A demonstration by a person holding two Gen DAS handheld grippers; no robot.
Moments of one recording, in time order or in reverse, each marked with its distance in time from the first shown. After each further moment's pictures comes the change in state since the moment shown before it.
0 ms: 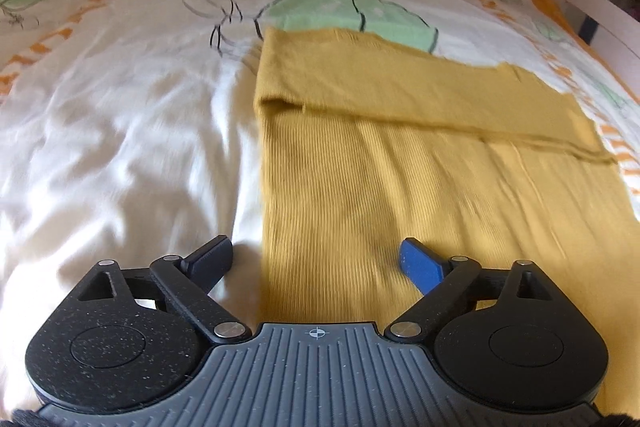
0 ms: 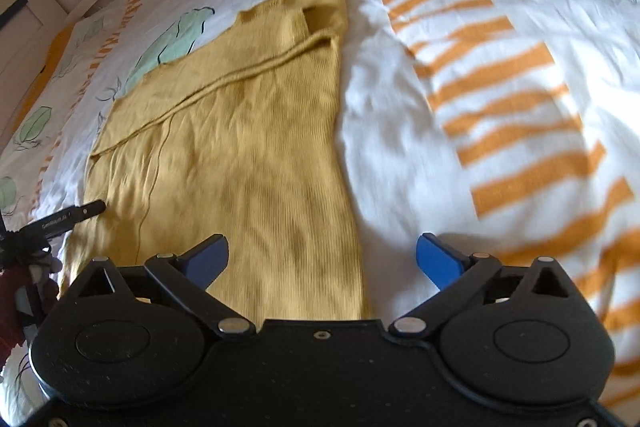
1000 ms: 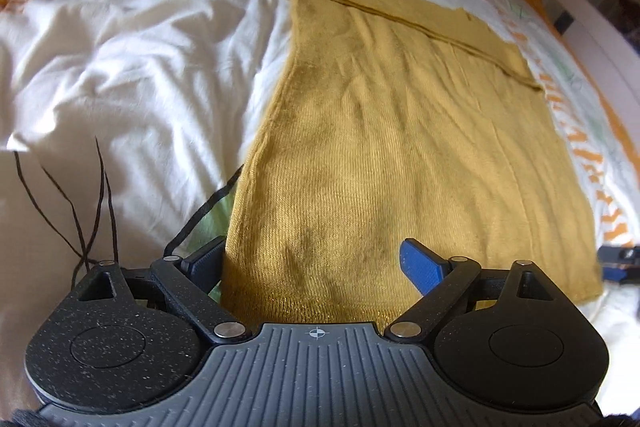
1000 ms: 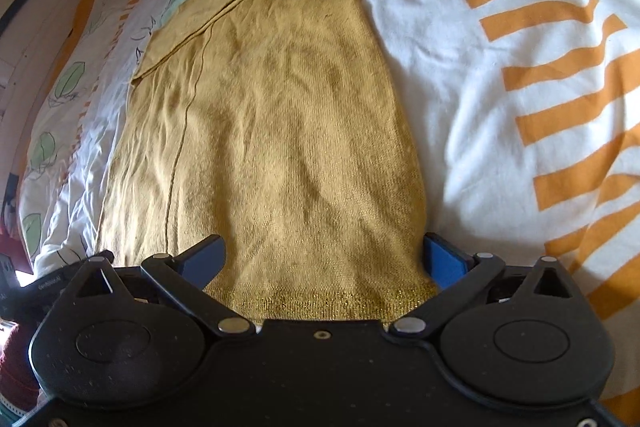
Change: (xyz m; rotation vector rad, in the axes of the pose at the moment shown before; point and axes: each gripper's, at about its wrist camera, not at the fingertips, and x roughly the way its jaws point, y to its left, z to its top) left arm -0.100 0.021 -0.104 -0.151 0.136 -0.120; right arm -0.022 0.001 -0.059 0.033 0.187 0.116
